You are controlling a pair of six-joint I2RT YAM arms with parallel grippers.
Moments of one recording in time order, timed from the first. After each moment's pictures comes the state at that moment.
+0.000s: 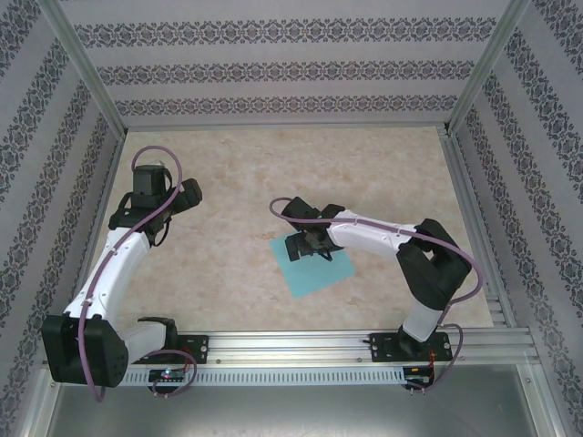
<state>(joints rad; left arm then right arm) -0.06 1.16 0.93 -0.52 -0.06 -0.46 0.82 1.75 1.13 -0.74 0.18 0.50</state>
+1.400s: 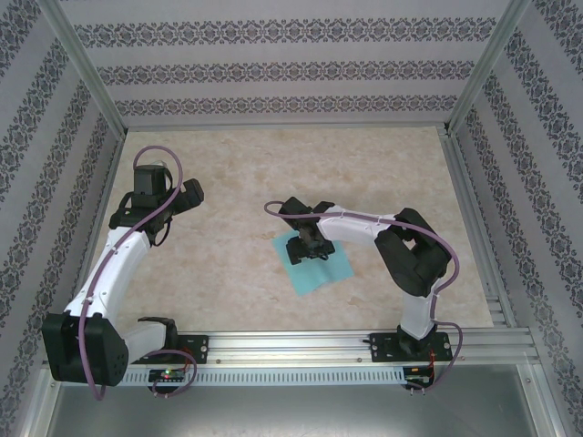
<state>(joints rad) -0.06 1.16 0.93 -0.52 -0.03 -0.45 0.78 1.89 1.19 -0.75 0.06 0.44</state>
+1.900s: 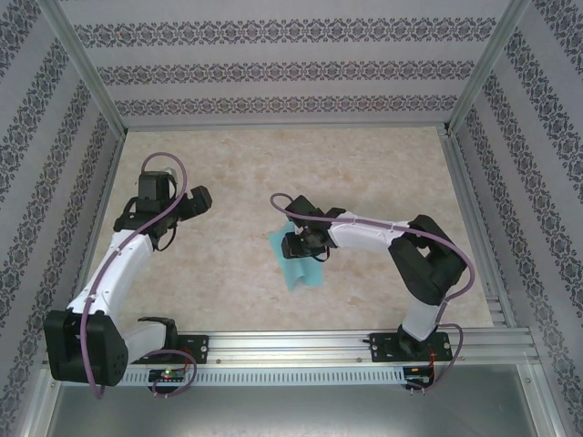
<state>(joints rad) -0.08 1.16 0.86 -0.47 0.11 -0.48 0.78 1.76 1.06 -0.44 -0.16 0.55</state>
